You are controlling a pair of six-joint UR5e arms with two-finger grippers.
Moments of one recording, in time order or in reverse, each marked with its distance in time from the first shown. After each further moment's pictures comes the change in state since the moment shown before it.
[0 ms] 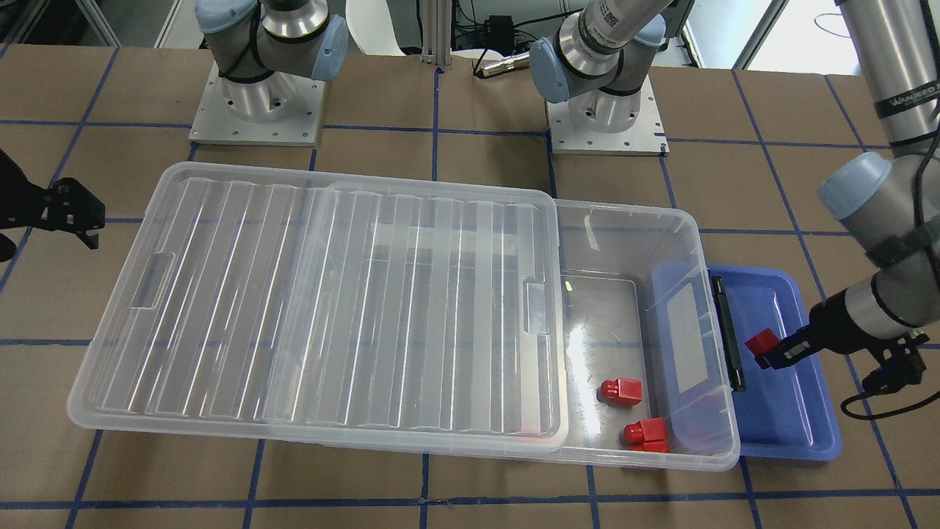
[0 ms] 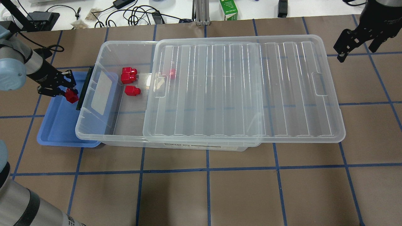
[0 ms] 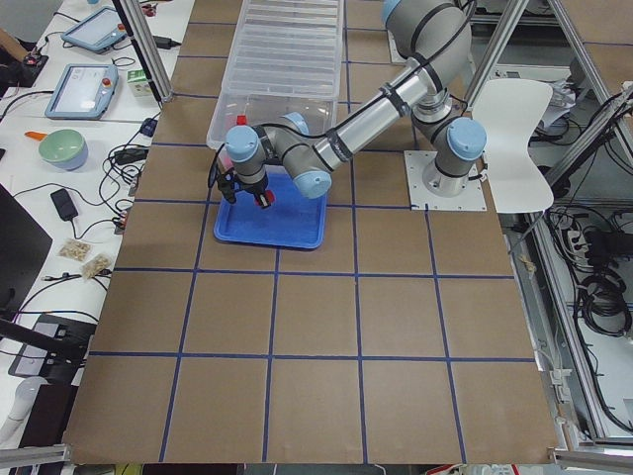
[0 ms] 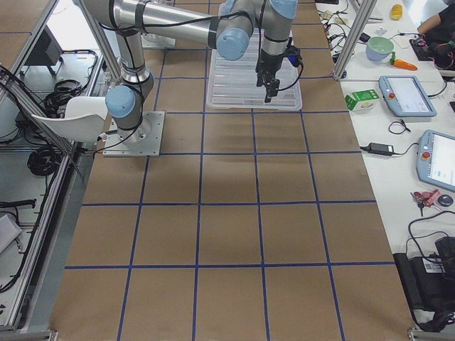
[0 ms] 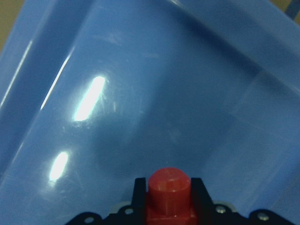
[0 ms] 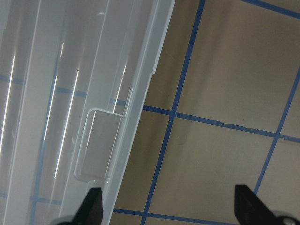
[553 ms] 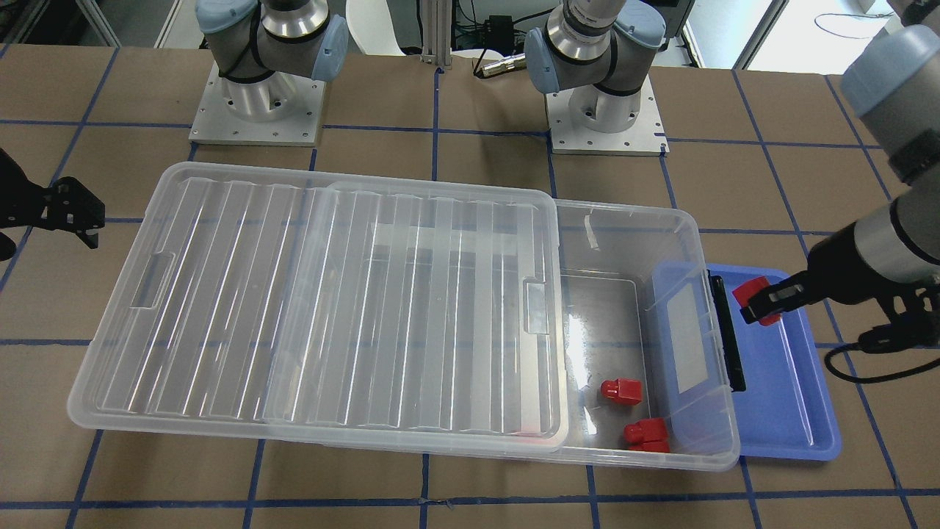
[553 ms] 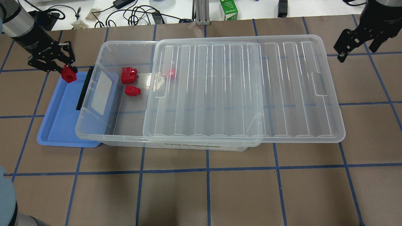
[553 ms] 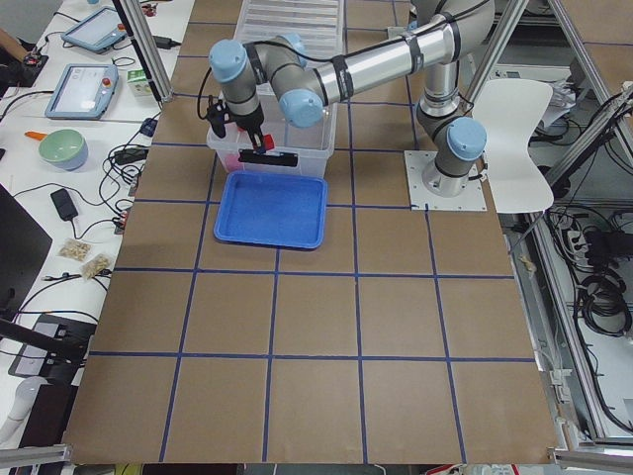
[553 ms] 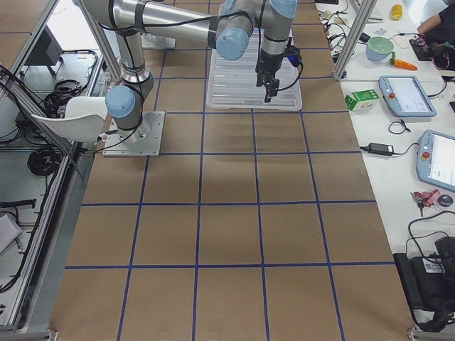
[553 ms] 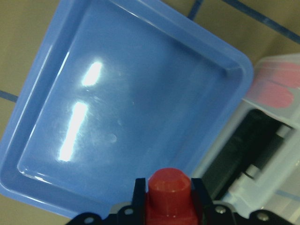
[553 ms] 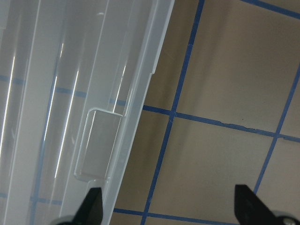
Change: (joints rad) left arm -0.217 0.144 0.178 -0.333 0.035 -0.003; right arm 0.001 -0.002 0.000 0.000 -0.001 0.002
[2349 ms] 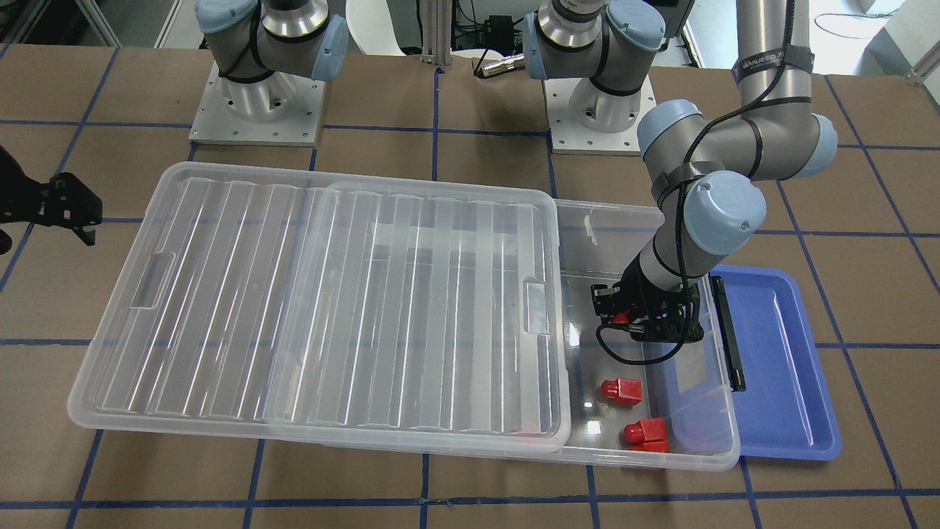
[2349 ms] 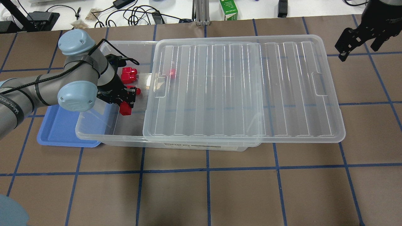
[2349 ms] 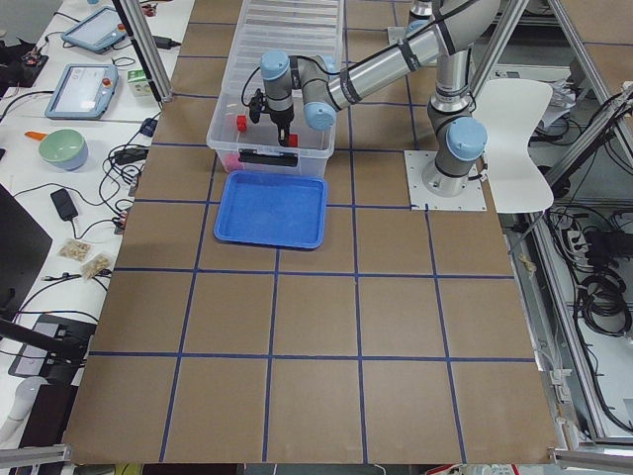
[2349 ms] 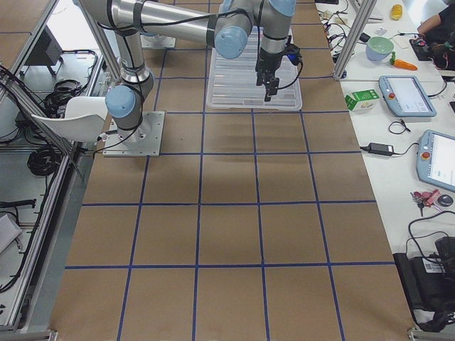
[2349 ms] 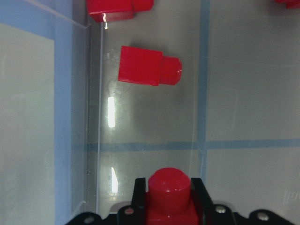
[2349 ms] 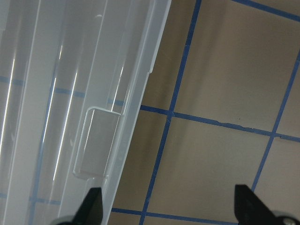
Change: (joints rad) left arm -0.169 0.001 -0.478 0.529 0.028 0.096; right arm -0.001 -0.008 0.000 -0.001 -0.005 0.001
